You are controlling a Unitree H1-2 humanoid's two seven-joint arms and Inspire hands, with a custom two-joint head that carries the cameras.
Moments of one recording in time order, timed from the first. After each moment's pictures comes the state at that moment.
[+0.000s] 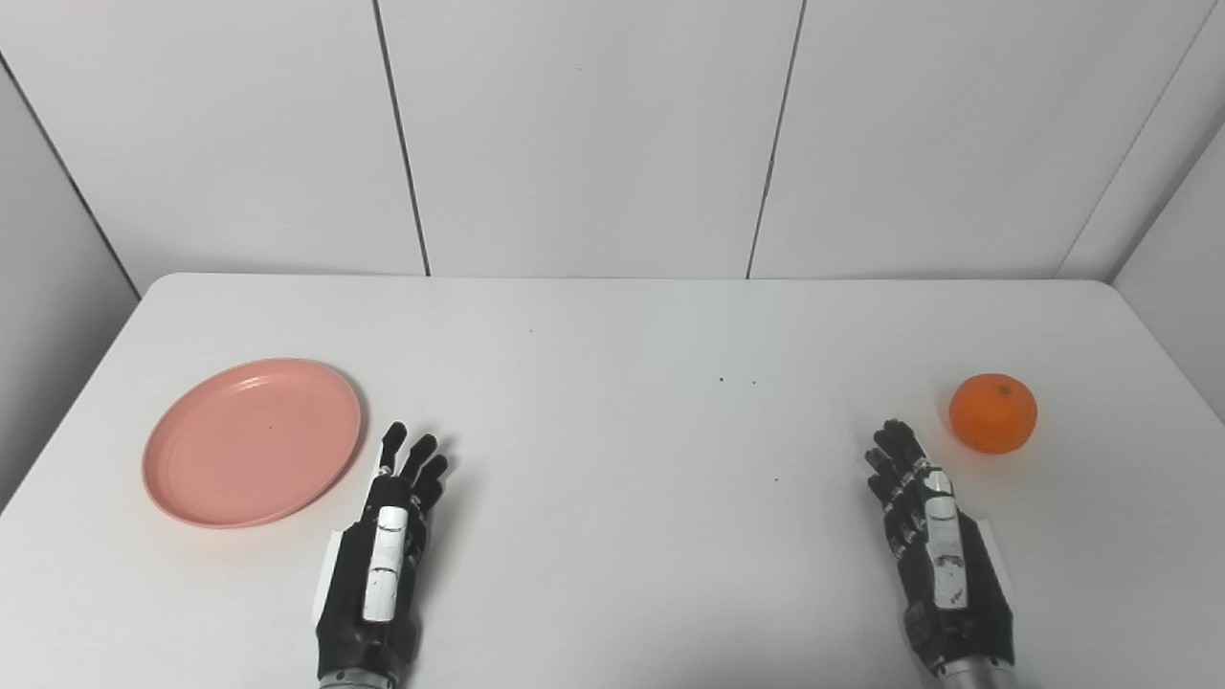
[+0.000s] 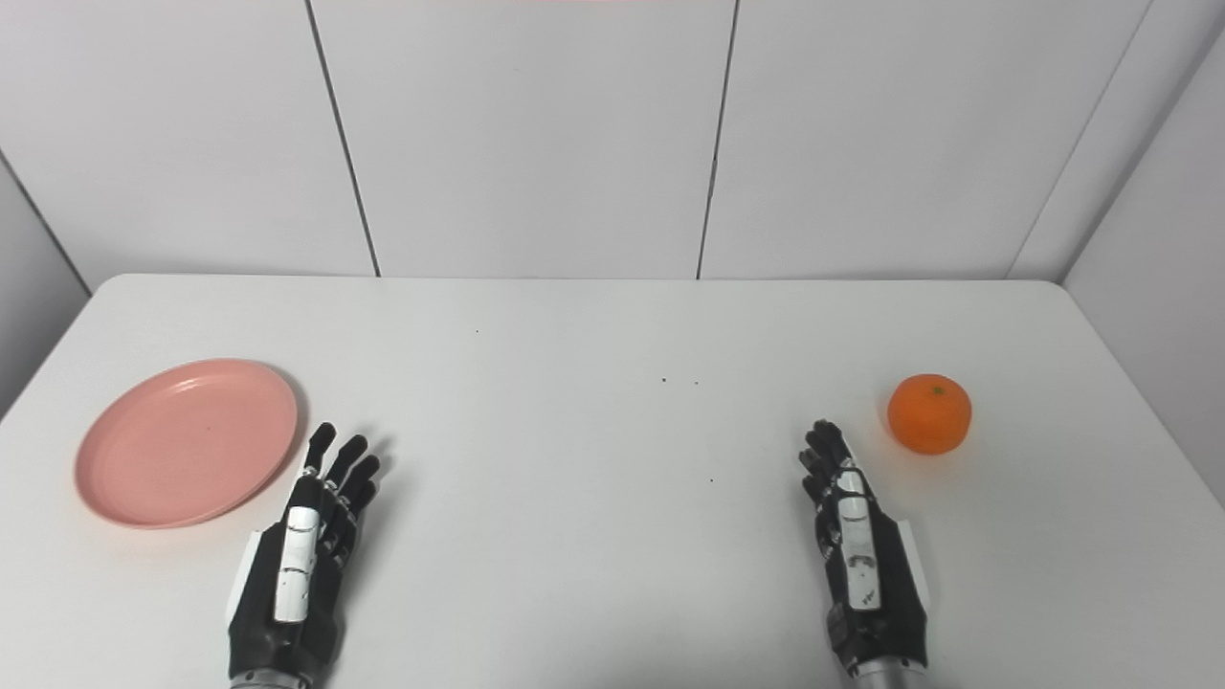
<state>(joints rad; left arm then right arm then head) 0.17 -0.02 -0.04 -0.23 -0.17 -0.02 0.01 0.08 -0.01 -0.07 -0.15 0.22 0.03 0.08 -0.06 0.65</state>
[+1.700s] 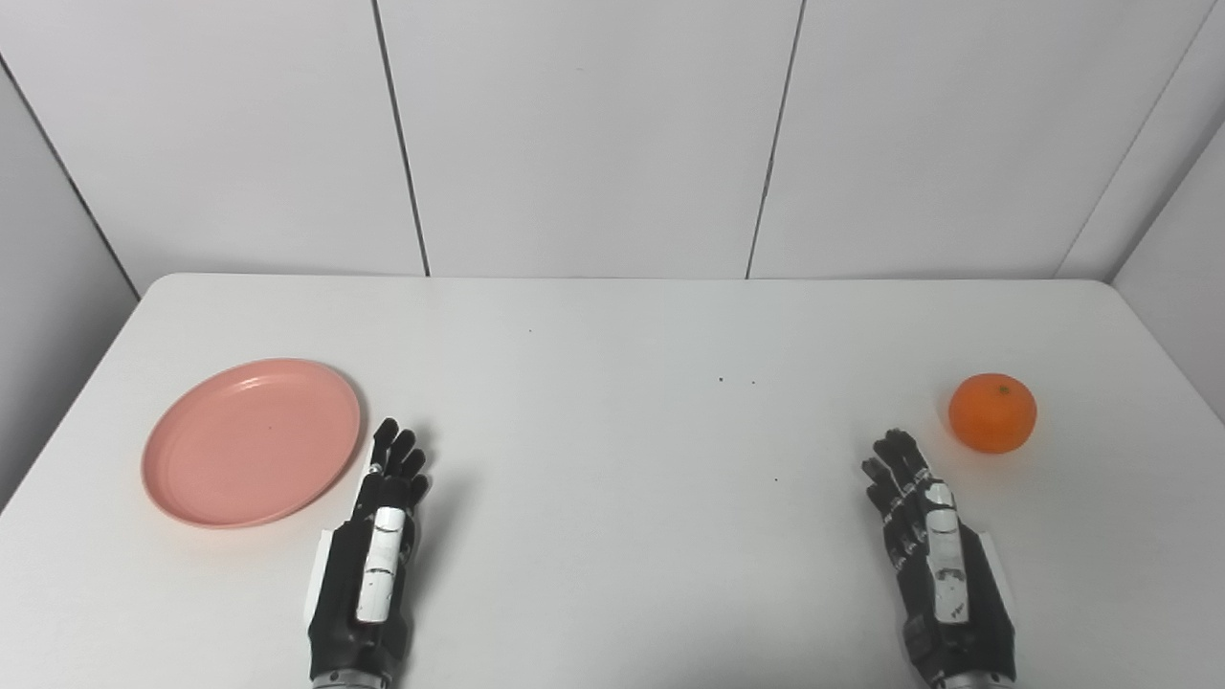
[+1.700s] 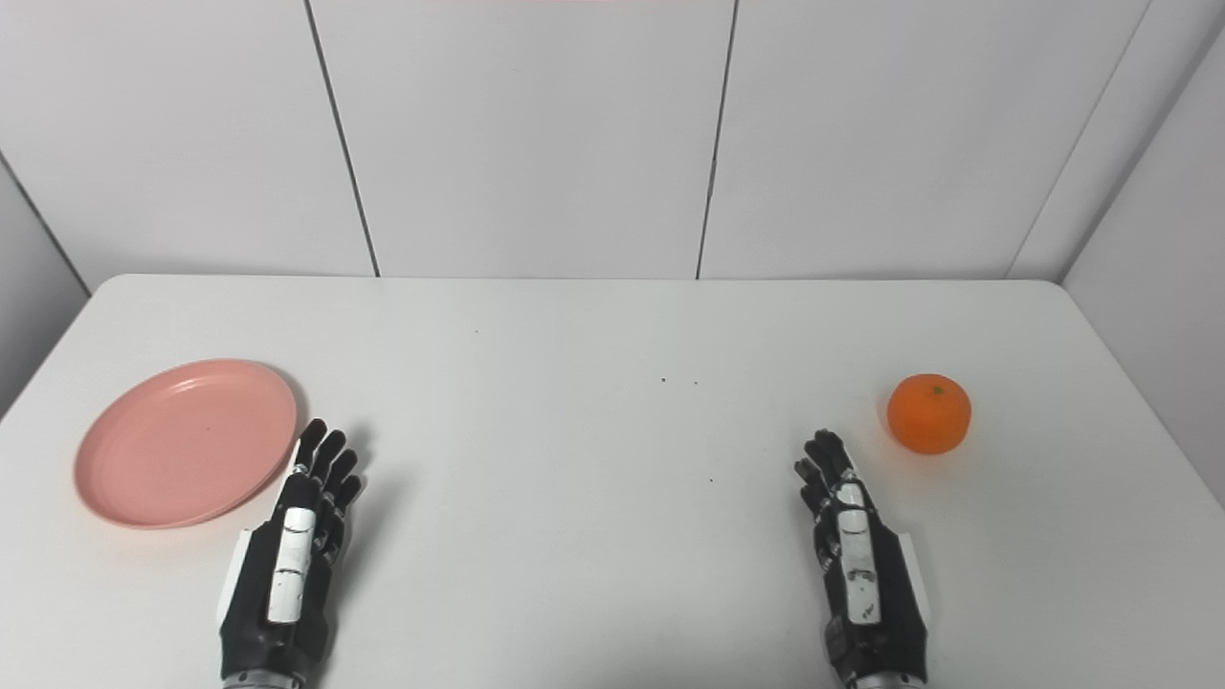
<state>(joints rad) 0.17 -0.02 -0.03 -0.22 -0.13 -0.07 0.01 0.11 0.00 -0.06 -0.18 0.22 0.03 0.07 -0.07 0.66</state>
